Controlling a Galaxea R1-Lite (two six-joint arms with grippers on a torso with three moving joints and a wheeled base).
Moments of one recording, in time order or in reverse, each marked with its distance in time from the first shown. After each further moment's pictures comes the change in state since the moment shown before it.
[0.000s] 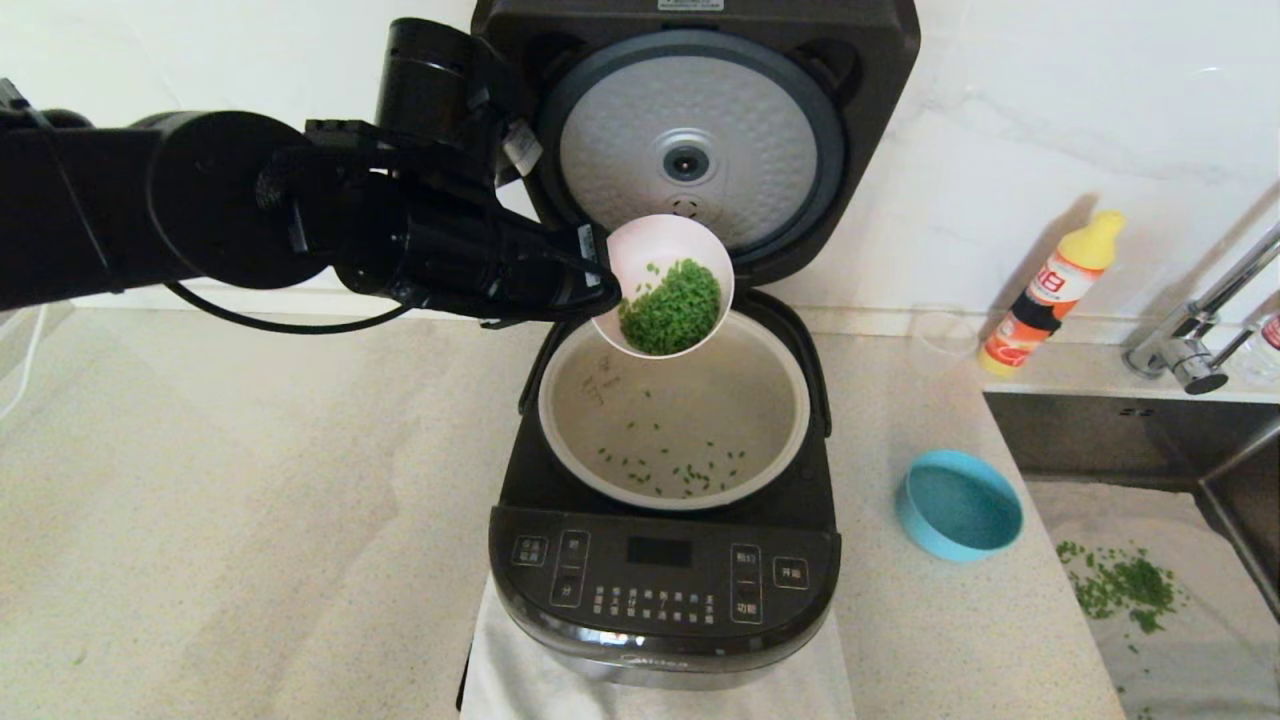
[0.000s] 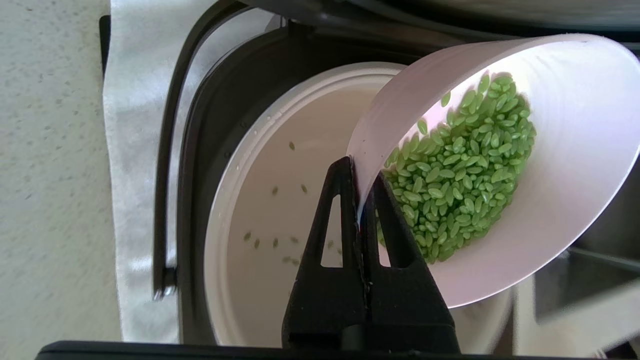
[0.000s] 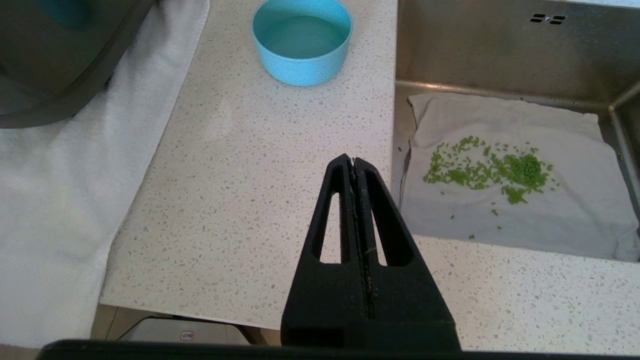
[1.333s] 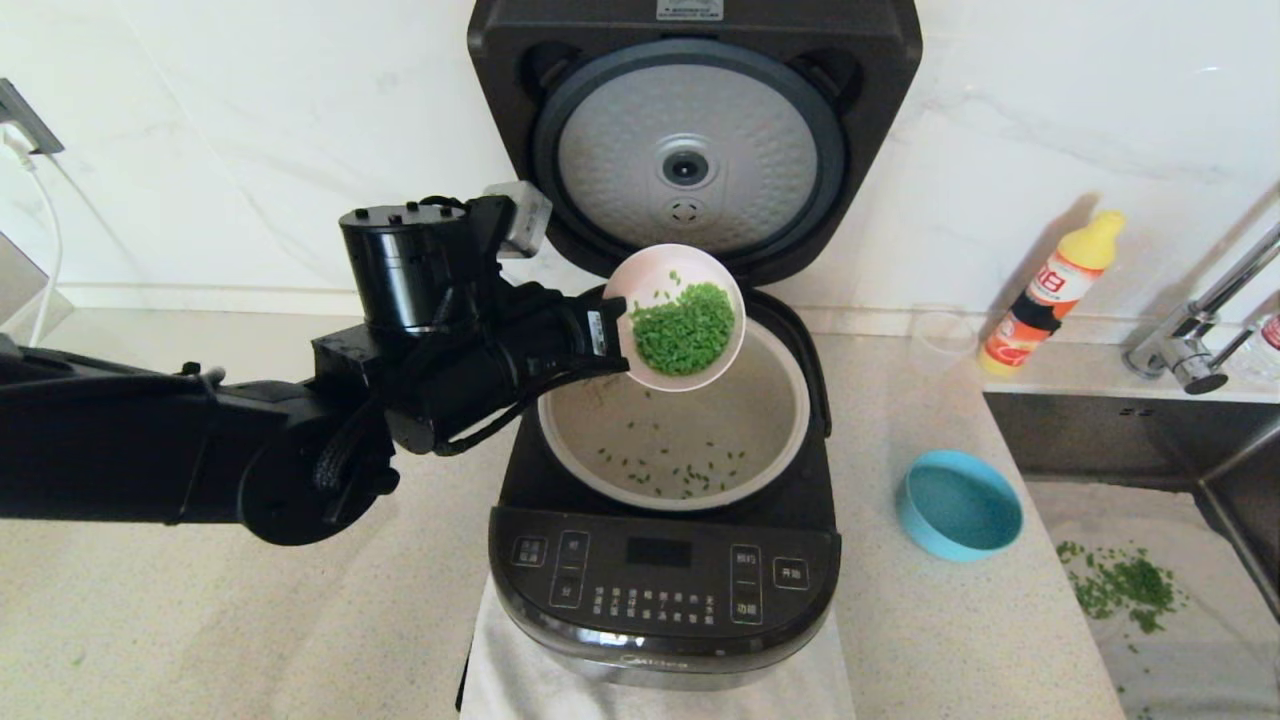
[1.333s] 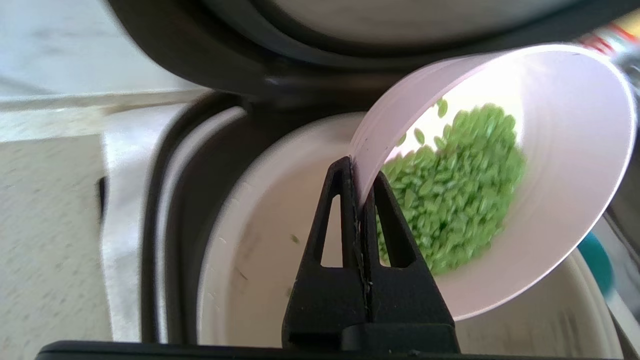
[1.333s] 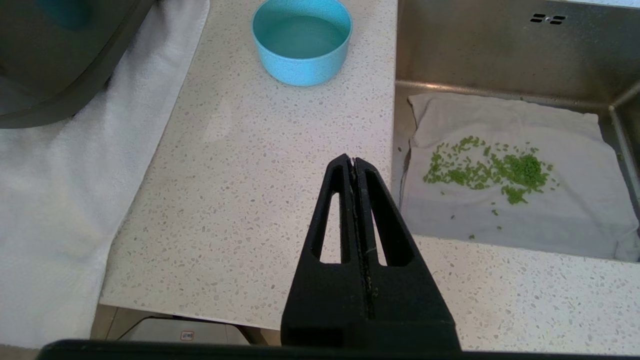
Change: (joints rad) left arm -0.006 -0.063 0.668 -1.023 -0.055 0.312; right arm 0.000 0.000 0.000 0.000 0.000 0.000
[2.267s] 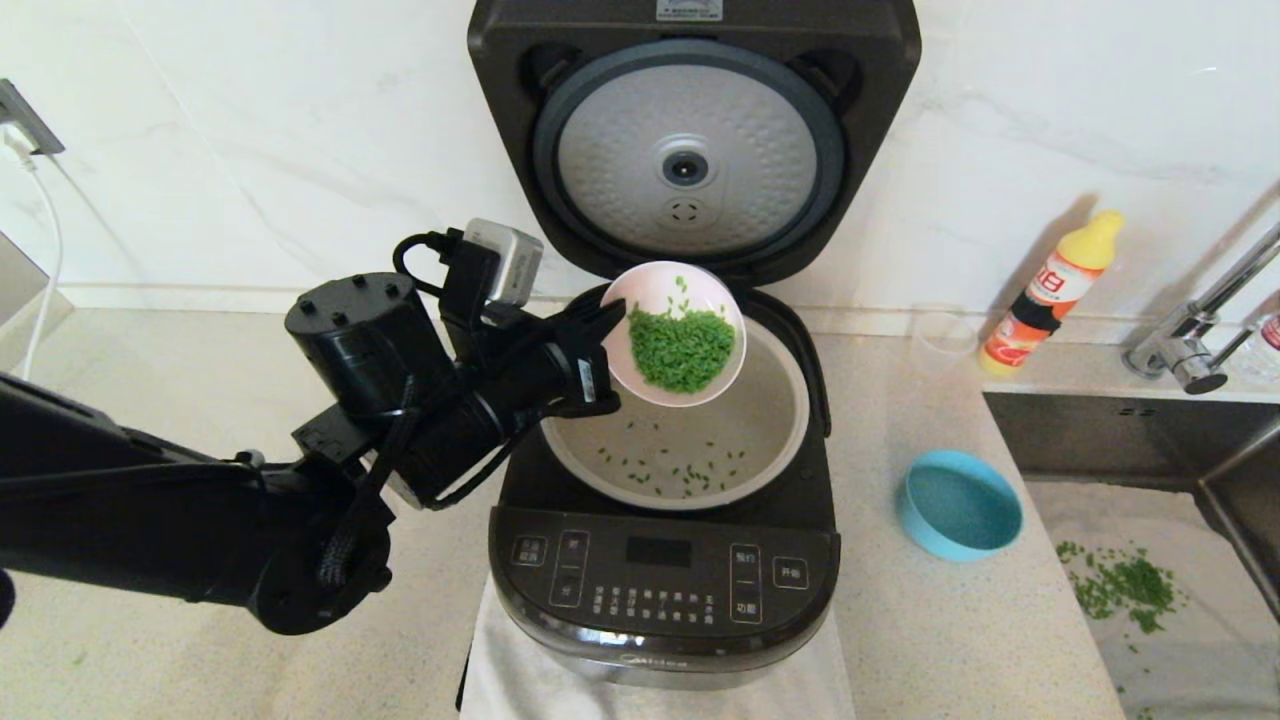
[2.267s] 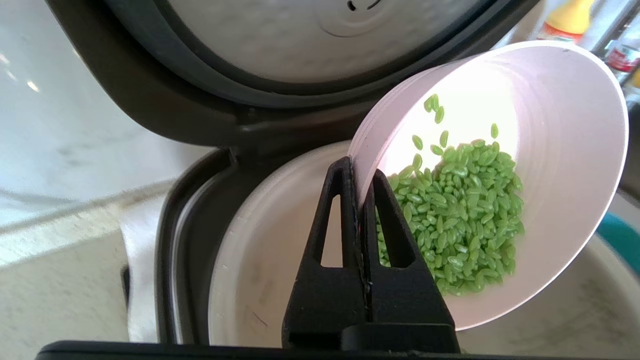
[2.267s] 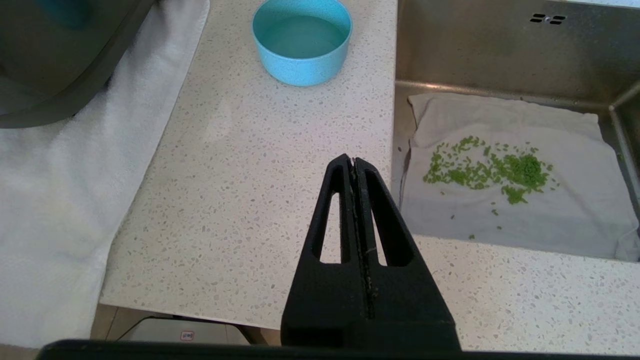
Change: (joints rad) left arm 0.018 0.048 0.223 -0.492 -0.087 0.215; right arm 0.000 0.000 0.000 0.000 0.000 0.000
